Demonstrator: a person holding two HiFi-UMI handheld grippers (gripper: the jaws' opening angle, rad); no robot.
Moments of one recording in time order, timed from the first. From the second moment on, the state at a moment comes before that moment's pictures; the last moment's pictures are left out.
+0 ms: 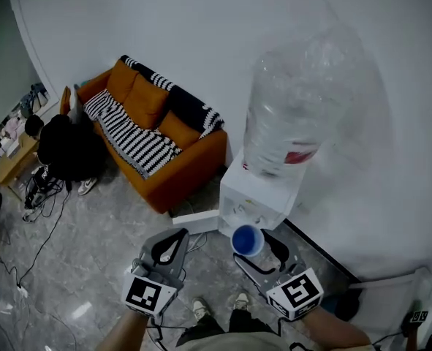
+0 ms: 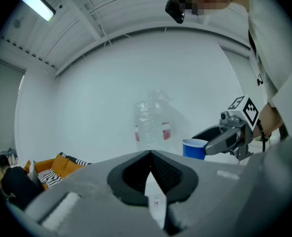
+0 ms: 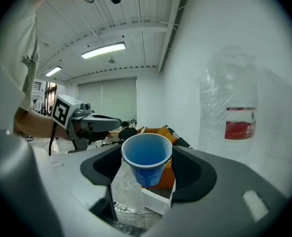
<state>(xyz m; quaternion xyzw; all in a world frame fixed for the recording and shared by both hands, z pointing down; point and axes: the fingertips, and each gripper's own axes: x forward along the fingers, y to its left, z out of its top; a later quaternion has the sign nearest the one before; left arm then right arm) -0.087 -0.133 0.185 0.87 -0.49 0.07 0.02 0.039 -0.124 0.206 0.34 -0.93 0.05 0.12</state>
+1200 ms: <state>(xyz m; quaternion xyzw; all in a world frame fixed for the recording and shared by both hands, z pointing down) -0.063 -0.103 0.150 0.86 -0.50 0.06 0.01 0.073 -0.106 0.174 0.36 -0.92 0.08 0.11</state>
